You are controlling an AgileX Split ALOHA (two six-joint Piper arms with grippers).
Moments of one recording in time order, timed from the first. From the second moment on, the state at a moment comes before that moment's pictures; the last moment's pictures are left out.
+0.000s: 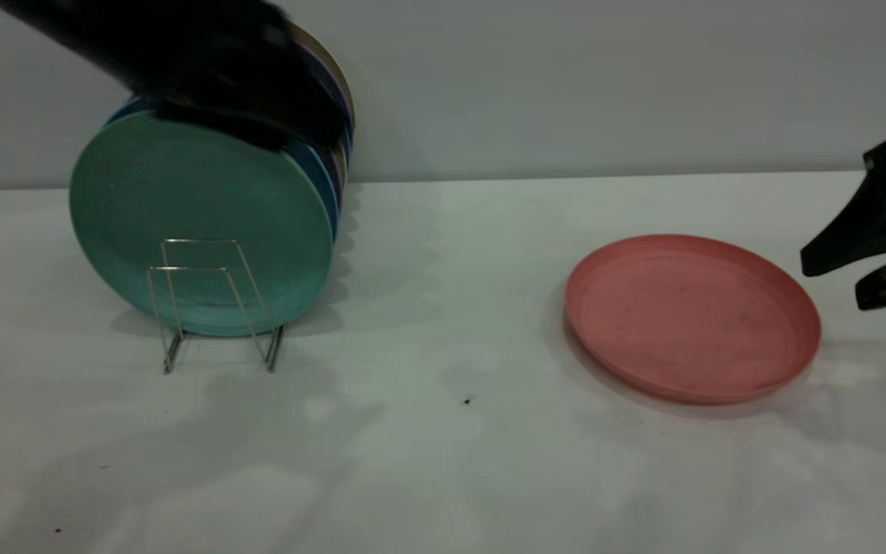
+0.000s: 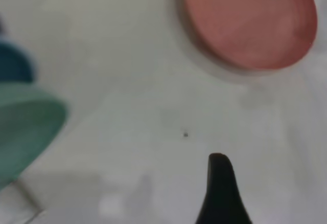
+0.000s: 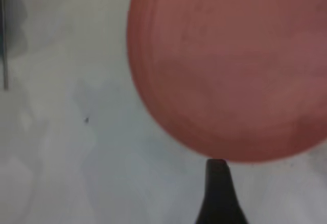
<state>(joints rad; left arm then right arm) -0.30 1.75 -1.08 -0.92 0.47 0.94 -0.20 1.97 -0.91 1.25 0.63 -1.11</state>
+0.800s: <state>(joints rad) -0.44 2.01 -1.34 -0.50 0.50 0.52 -0.23 2.27 -1.13 1.27 0.63 -1.13</state>
